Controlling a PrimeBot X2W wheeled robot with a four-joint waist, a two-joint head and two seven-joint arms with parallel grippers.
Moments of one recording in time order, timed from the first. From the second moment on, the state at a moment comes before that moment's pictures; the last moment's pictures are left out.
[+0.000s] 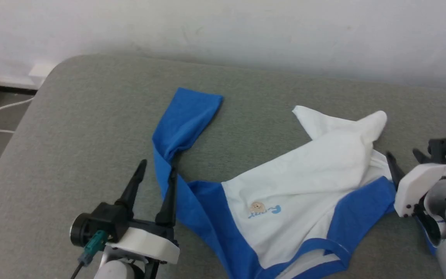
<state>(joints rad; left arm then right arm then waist) -0.05 0.07 -0.14 0.07 -0.18 -0.10 -0.26 -0.39 -0.30 0.01 0.63 0.20 0.13 0.13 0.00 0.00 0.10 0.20</state>
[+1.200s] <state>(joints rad) -0.86 0.46 -0.92 0.56 -0.85 -0.12 0.50 -0.12 -0.05 -0.05 0.12 0.27 0.13 -0.18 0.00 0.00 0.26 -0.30</state>
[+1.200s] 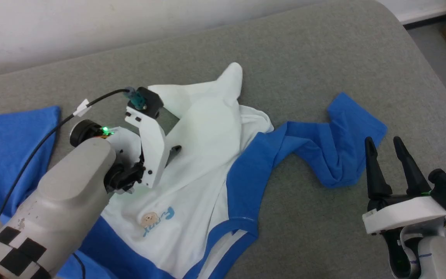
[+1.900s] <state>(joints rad) -0.91 0.49 -0.96 0.62 -1.03 -0.12 0.21 -0.13 -0.05 -0.10 0.17 0.23 0.13 -0.18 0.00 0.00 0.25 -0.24</state>
